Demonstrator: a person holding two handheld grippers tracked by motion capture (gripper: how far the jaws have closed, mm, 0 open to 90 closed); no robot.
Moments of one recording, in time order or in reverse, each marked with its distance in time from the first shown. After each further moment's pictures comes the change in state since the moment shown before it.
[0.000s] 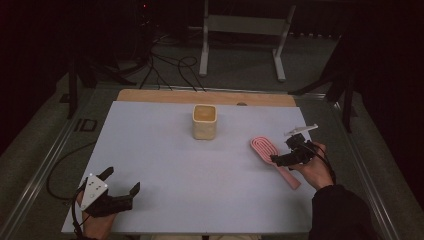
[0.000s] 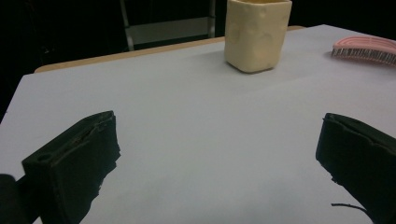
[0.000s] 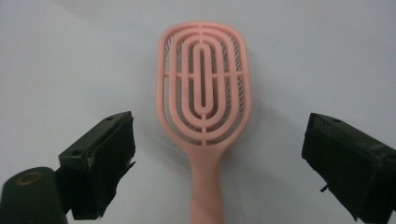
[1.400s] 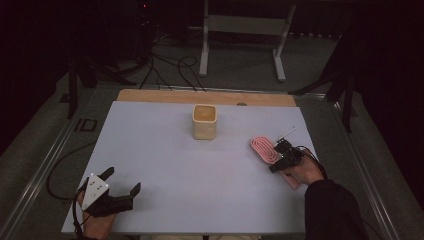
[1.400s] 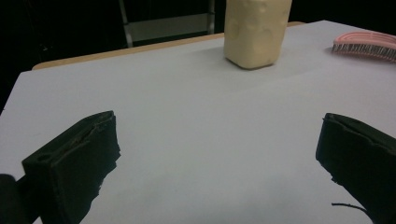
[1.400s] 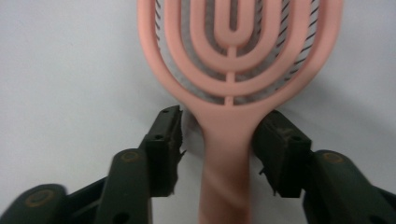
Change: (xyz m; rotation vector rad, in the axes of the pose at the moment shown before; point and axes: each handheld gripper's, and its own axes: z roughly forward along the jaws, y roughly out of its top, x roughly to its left) left arm 0.000 -0.001 0.002 0.014 -0.003 0.003; right arm -0.003 -0.006 0.055 0.330 0.090 -0.008
